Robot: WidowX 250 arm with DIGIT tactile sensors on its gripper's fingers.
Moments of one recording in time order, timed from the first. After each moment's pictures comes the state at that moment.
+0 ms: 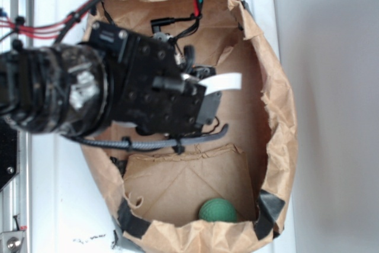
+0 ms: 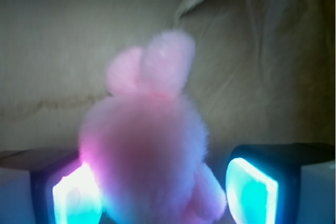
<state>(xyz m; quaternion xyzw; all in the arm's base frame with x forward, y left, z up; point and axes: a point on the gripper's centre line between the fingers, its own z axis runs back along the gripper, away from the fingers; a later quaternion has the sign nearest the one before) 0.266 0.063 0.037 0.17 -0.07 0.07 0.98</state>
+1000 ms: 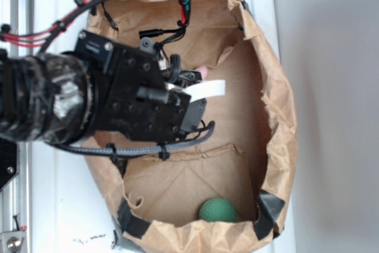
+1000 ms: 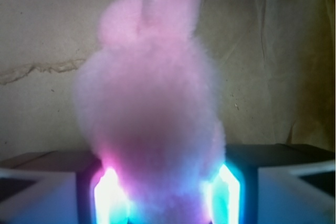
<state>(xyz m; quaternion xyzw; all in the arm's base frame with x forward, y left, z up) 0.258 0.059 0.035 0.17 -0.07 0.08 0.98</state>
